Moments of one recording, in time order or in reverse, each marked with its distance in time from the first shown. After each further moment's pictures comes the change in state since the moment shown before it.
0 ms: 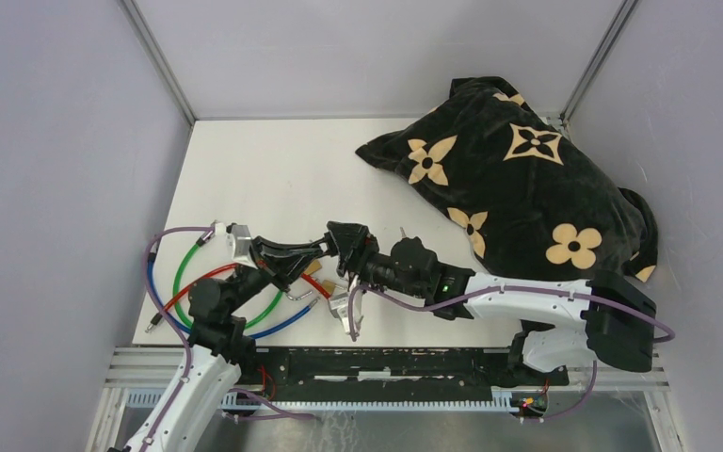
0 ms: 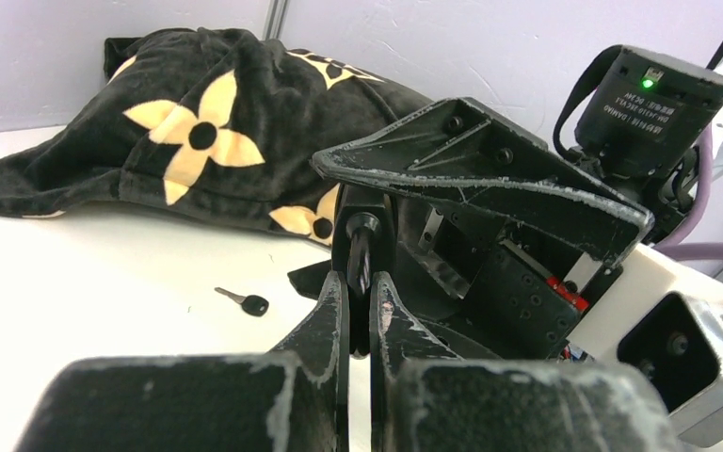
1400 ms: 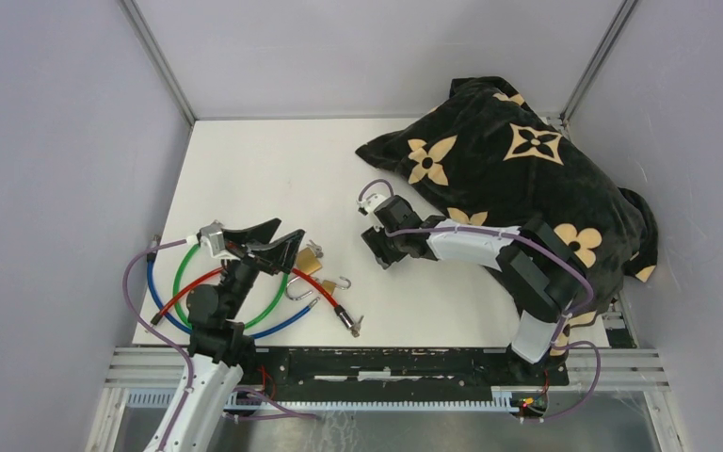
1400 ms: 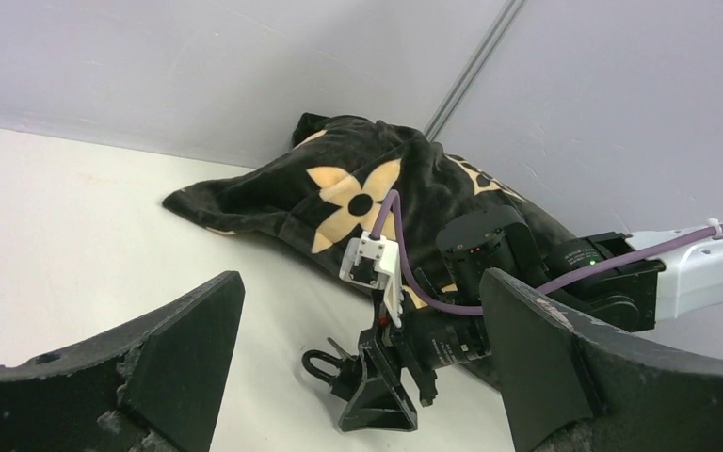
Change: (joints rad) left arm 0.085 -0.109 -0.048 -0.082 -0.367 -0.034; right arm -0.371 0.426 0.264 -0.652 0.072 1.651
